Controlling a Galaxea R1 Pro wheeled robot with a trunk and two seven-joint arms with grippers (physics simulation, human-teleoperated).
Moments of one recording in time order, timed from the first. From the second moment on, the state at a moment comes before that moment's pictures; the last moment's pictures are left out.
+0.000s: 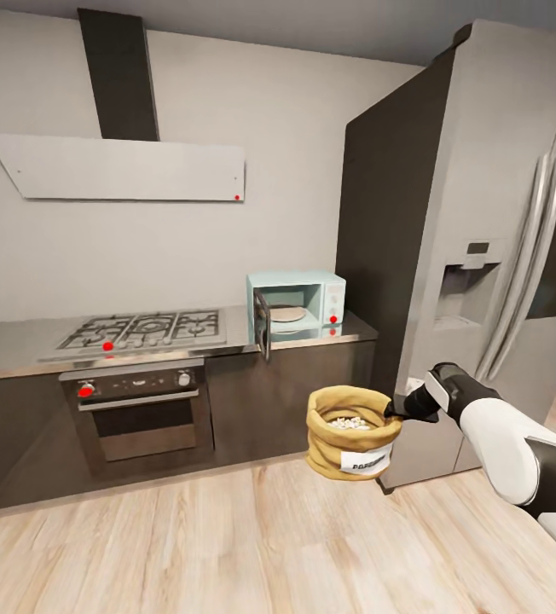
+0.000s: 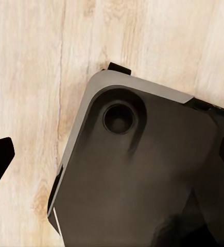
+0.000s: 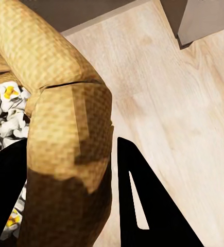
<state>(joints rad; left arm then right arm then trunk) 0.00 0.03 0.01 -0.08 0.35 -0.06 0.00 -1.19 -0.17 -0.28 -0.18 0.22 0.86 0.20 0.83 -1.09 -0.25</state>
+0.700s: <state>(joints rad) 0.00 0.04 0.01 -0.07 0.35 -0.06 0.00 -1.19 -0.17 -0.27 -0.17 0.23 0.87 0.20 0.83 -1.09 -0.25</state>
